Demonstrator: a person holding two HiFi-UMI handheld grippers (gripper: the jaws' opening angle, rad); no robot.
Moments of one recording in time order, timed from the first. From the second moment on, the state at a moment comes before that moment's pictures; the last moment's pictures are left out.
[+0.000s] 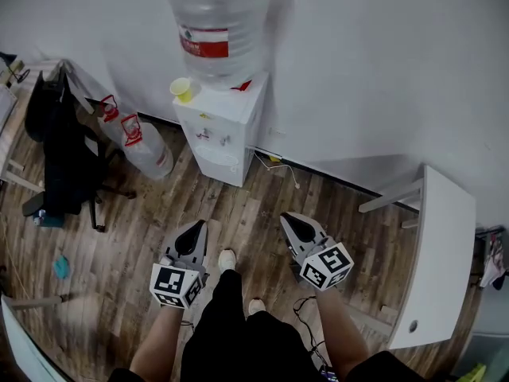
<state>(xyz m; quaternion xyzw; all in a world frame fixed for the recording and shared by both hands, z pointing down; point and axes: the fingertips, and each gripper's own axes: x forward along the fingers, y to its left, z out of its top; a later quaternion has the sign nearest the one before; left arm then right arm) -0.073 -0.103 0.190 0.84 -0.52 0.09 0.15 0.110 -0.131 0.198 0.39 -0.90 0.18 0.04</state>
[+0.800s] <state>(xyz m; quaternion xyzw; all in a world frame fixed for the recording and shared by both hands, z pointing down) -0.111 -0.235 0.309 0.84 -0.50 0.10 0.20 0.057 -0.269 0.317 0.41 -0.88 0.23 0.07</state>
